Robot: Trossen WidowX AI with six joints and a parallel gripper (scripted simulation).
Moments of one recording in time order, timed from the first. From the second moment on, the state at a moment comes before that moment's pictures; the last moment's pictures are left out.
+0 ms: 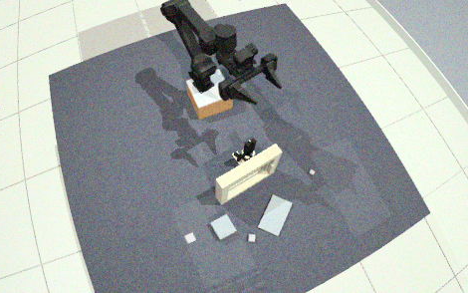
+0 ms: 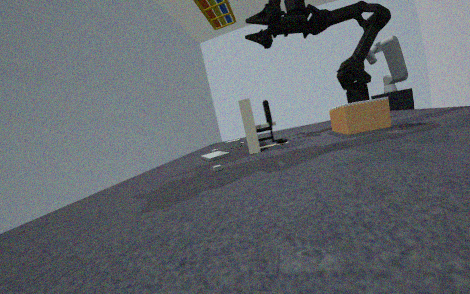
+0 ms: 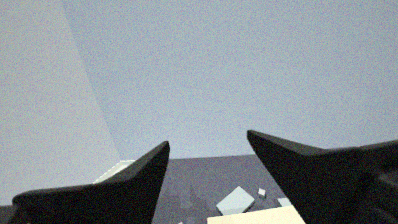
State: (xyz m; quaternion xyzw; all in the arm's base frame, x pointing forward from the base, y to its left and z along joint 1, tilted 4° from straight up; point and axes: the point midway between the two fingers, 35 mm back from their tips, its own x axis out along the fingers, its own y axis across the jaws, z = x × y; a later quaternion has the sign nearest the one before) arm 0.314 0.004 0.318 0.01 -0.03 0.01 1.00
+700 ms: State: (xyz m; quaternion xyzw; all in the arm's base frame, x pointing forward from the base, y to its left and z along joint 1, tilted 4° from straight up) arm 0.356 -0.005 0.248 0.01 0.22 -0.01 0.98
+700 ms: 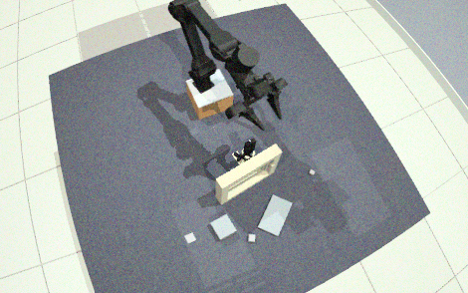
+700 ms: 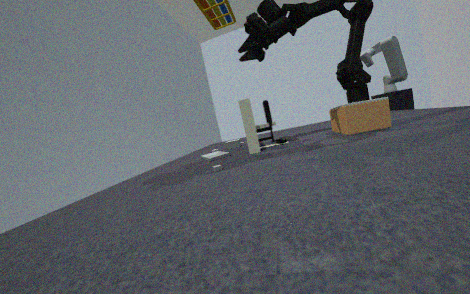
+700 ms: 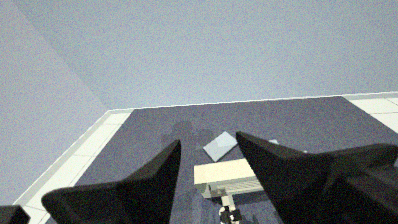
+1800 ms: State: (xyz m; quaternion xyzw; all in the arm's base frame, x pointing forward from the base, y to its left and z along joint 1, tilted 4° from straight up) arm 0.344 -0.022 0.139 0.00 0.63 -0.03 0.77
